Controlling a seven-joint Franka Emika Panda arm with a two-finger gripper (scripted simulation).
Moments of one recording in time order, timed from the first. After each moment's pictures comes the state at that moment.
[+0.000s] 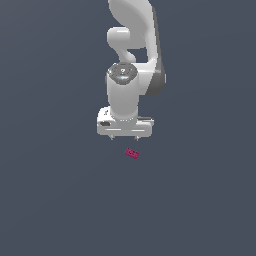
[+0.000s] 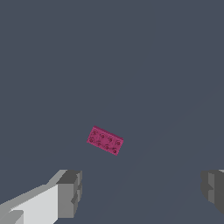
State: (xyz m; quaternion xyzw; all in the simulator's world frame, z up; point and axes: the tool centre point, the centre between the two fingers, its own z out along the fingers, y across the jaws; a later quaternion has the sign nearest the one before) arm 0.003 -0.013 0.164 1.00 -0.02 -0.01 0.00
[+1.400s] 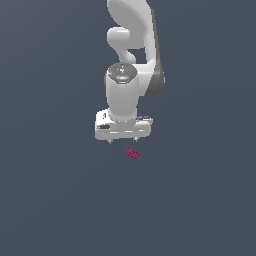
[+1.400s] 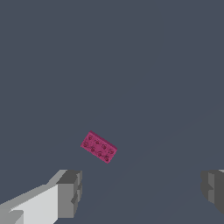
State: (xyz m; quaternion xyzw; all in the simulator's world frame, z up) arm 0.016 -0.020 0.165 1.00 0.05 0.01 0.01
